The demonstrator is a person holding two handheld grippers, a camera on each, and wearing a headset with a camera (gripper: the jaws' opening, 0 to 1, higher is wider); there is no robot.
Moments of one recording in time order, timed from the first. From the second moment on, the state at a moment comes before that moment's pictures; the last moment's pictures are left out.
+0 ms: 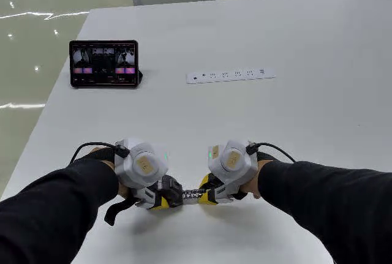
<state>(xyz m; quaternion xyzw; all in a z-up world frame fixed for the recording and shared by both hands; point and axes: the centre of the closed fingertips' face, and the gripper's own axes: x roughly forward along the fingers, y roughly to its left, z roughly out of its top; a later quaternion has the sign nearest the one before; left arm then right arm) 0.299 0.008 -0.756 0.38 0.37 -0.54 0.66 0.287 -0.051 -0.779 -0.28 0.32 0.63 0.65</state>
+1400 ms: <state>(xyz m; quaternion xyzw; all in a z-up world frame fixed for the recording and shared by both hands) 0.298 0.007 -0.756 0.38 0.37 -0.54 0.66 0.288 -0.089 -0.779 -0.28 0.34 0.62 0.65</state>
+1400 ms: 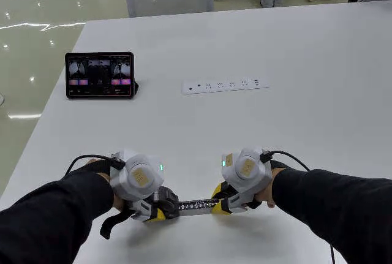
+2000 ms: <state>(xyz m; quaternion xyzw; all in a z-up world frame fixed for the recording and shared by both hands) 0.299 0.007 -0.756 0.38 0.37 -0.54 0.66 0.289 -0.106 -0.778 -0.28 0.35 0.61 0.65</state>
